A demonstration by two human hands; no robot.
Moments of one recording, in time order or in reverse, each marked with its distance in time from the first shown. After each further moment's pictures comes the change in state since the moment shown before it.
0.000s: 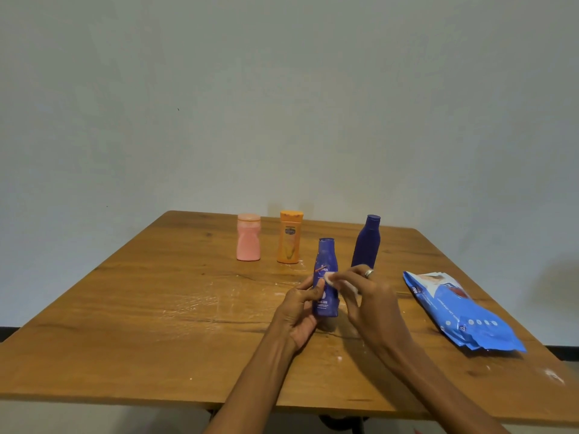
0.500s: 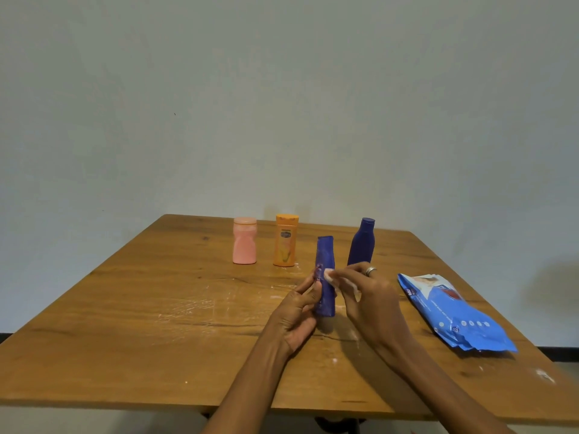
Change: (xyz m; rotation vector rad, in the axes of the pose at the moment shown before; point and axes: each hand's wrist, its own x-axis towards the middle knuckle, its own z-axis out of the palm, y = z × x) left_hand 0.004 -0.003 -0.003 0.008 -0.057 -0.029; right_hand 0.006 0.004 -0.008 -0.062 0.074 -0.068
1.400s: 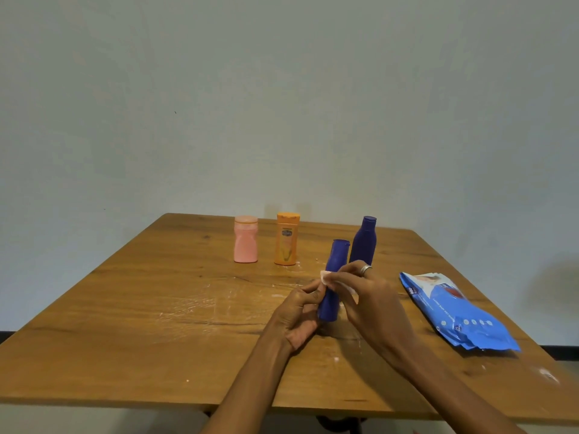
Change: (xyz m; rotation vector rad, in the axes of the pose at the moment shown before) left_hand -0.003 0.000 -0.002 0.074 -0.132 -0.002; right_hand 0.000 -0.003 -0.003 -0.088 -0.107 -0.074
